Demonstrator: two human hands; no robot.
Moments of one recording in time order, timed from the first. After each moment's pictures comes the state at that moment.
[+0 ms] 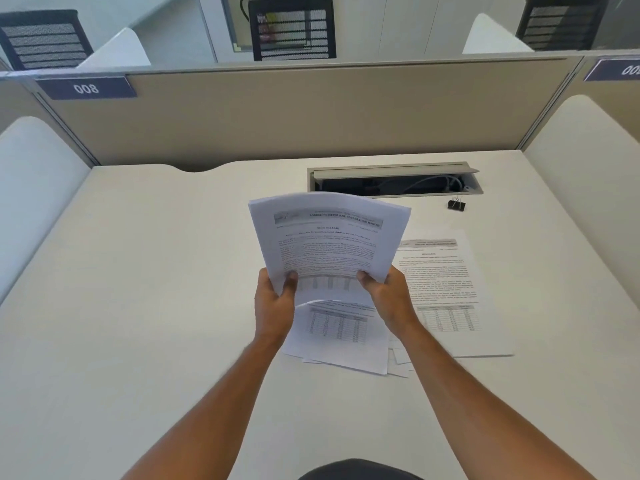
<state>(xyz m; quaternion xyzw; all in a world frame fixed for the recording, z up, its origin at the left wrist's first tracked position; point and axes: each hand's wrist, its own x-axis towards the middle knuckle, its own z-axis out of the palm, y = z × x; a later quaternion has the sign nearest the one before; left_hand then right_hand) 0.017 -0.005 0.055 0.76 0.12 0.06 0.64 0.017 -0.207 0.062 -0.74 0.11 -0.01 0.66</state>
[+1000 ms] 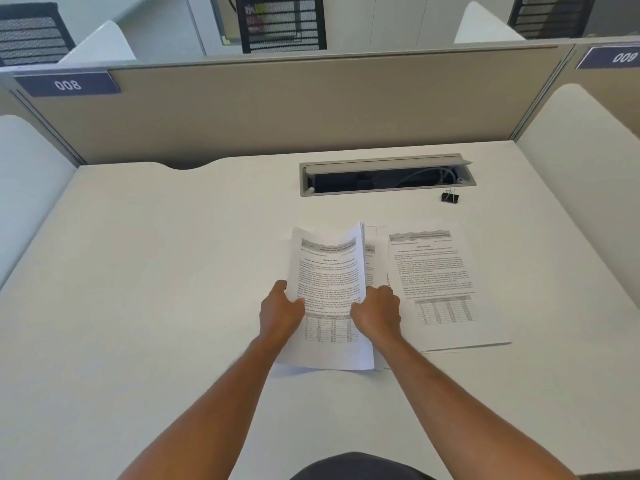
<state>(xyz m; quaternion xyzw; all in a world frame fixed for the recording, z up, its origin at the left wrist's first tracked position) 0.023 -0.012 0.030 0.87 0.16 -0.13 0.44 0.007 -0.191 0.020 -0.92 0.25 0.13 0.28</state>
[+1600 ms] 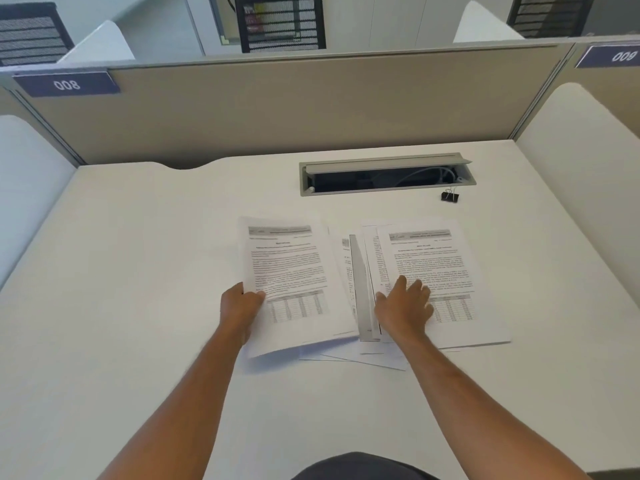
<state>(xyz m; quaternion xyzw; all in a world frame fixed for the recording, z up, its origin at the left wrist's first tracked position) 0.041 0.050 0.030 0.74 0.29 -0.10 0.59 0.005 -0.226 0.015 -0.93 0.30 0.12 0.19</state>
